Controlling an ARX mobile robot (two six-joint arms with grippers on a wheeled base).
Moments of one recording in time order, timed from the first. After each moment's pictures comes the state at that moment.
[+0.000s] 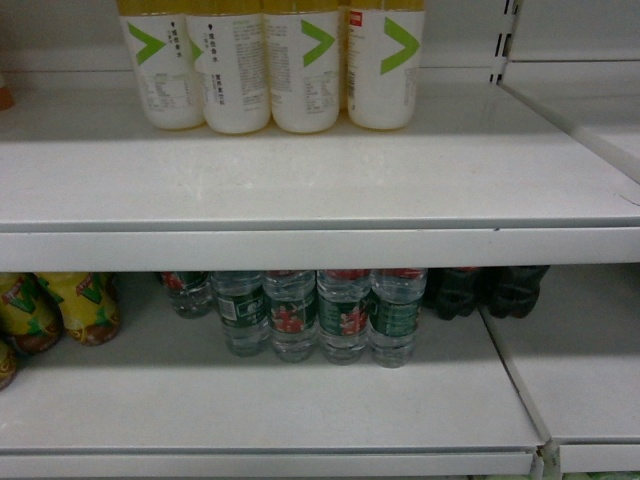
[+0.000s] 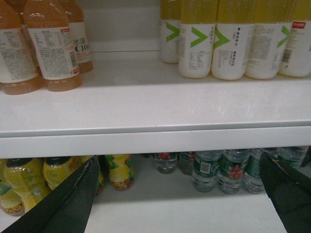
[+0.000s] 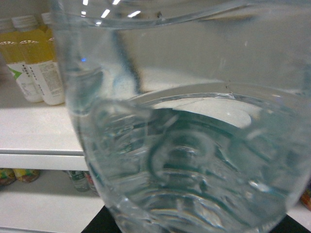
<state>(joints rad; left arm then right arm) 0.00 0.01 0.01 0.00 0.00 0.00 -0.07 0.40 0.26 0.12 -0.26 0.10</state>
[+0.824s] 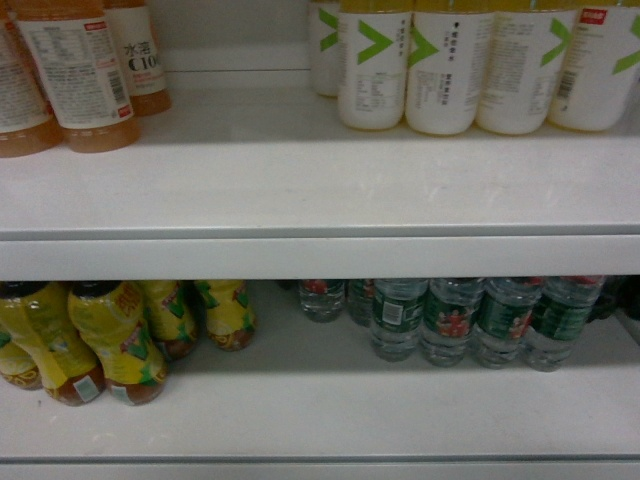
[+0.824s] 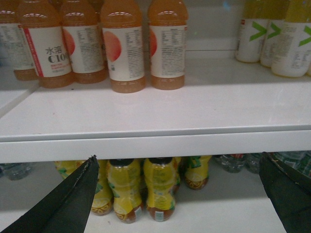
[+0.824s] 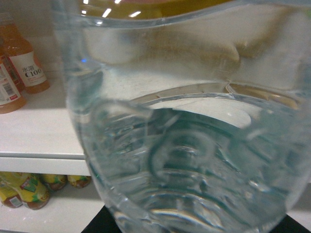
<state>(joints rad) 0.00 0.01 0.01 0.00 0.00 0.00 -0.07 0.40 0.26 0.12 -0.27 0.10</state>
